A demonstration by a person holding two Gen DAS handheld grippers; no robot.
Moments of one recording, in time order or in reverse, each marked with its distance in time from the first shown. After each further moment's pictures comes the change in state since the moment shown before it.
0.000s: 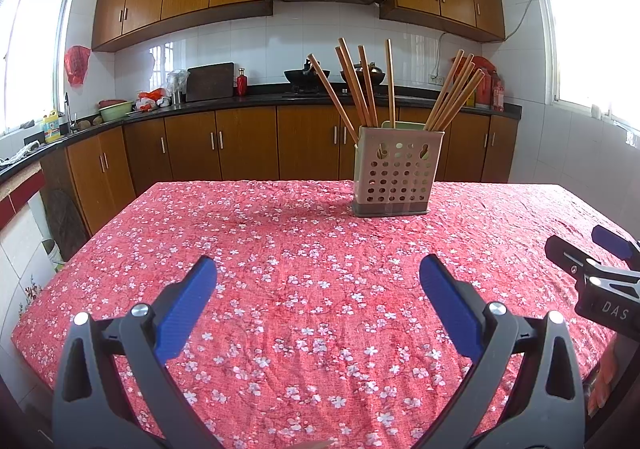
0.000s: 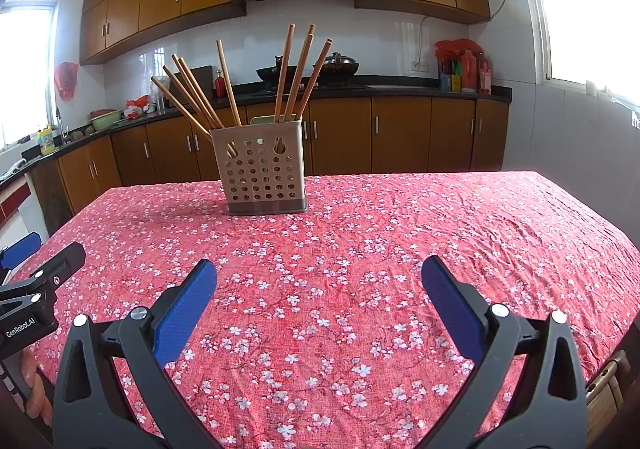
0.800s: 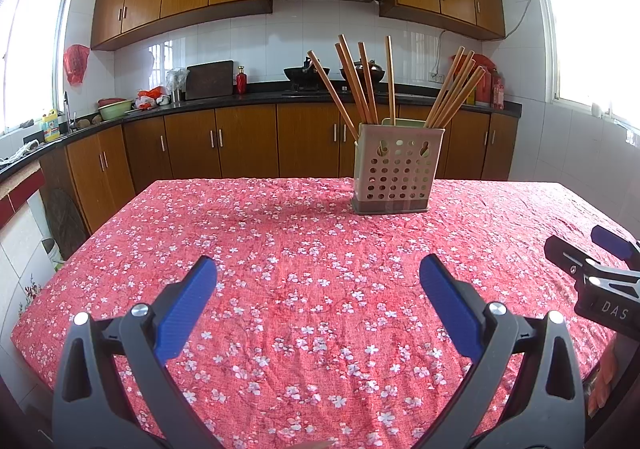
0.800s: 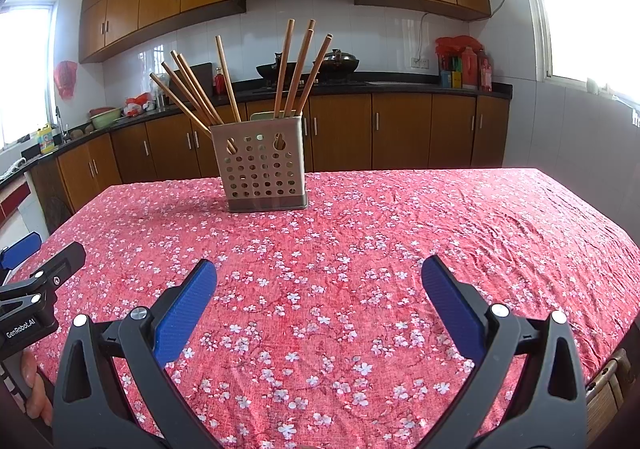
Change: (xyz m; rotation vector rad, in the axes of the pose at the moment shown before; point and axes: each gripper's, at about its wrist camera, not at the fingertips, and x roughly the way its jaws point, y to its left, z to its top) left arm 0.001 0.001 -0.001 0.000 0.004 -0.003; right arm 0.001 0.002 -0.003 0.004 0.013 0.000
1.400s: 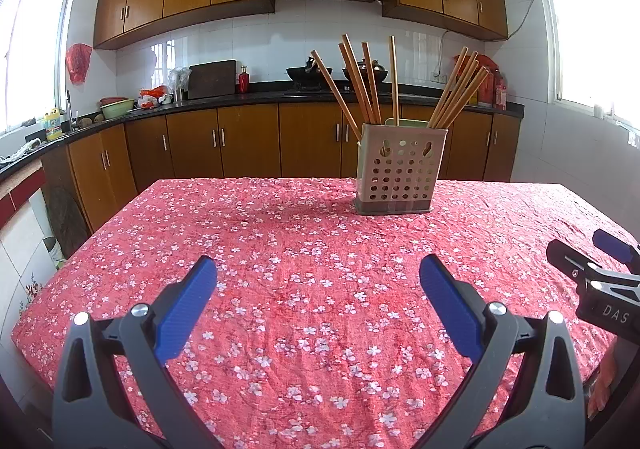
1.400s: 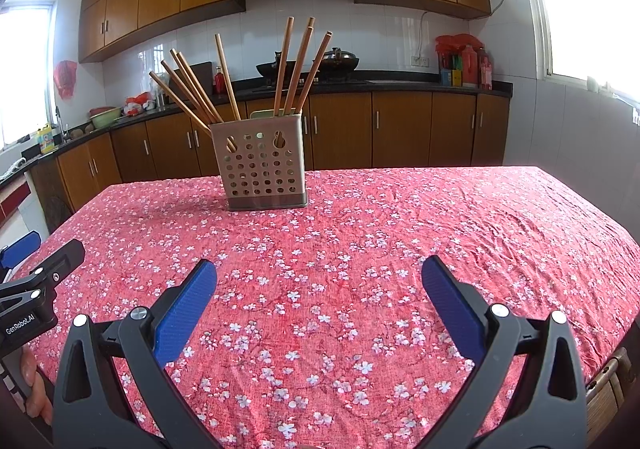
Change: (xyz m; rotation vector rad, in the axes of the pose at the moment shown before) left arm 0.003 0.006 -0.002 -0.003 0.003 0.003; right arm 0.001 0.000 0.000 0.003 0.003 0.000
